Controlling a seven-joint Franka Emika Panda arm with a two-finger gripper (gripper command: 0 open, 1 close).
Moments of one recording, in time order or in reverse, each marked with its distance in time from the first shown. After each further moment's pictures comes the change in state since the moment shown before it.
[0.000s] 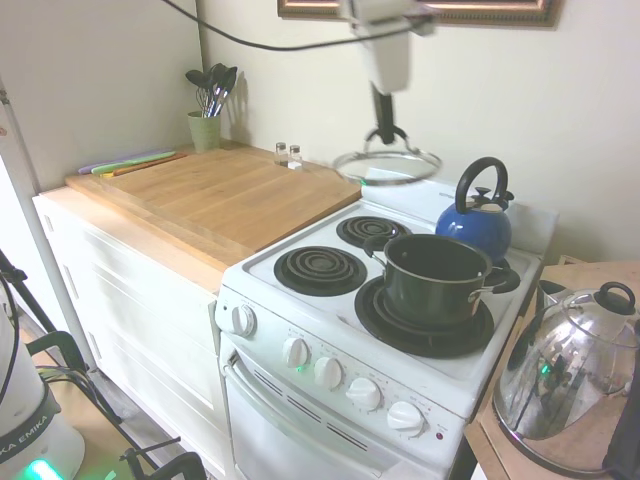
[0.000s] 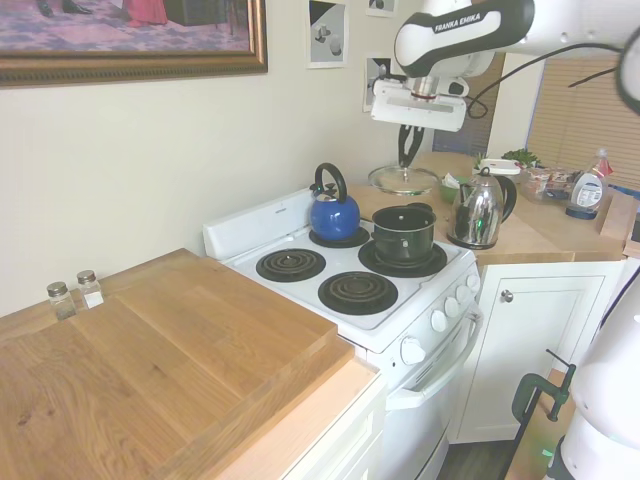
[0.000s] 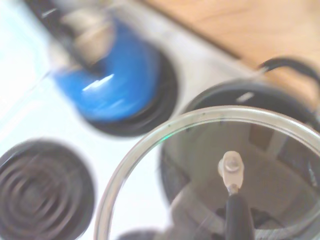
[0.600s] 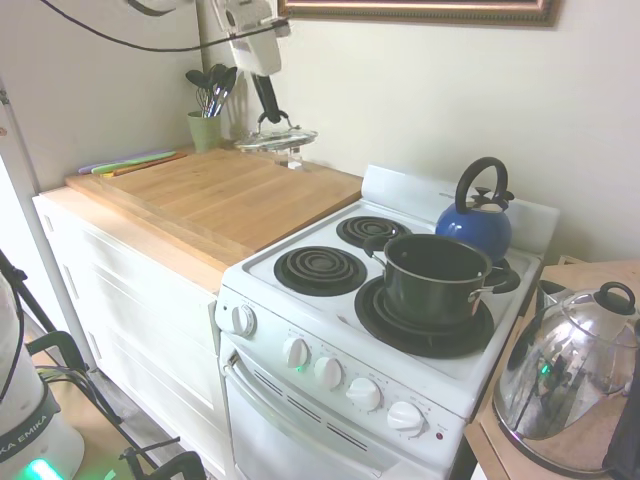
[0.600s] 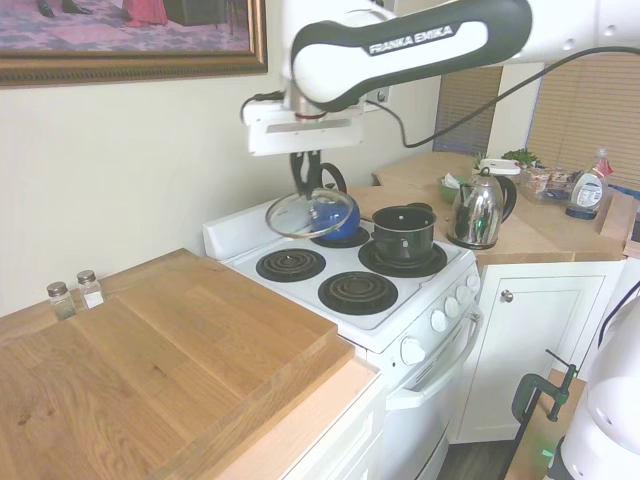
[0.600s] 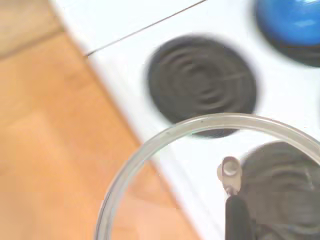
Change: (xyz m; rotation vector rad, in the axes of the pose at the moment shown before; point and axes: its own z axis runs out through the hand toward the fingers) arm -0.284 -0.048 0.019 -0.029 0.019 -0.364
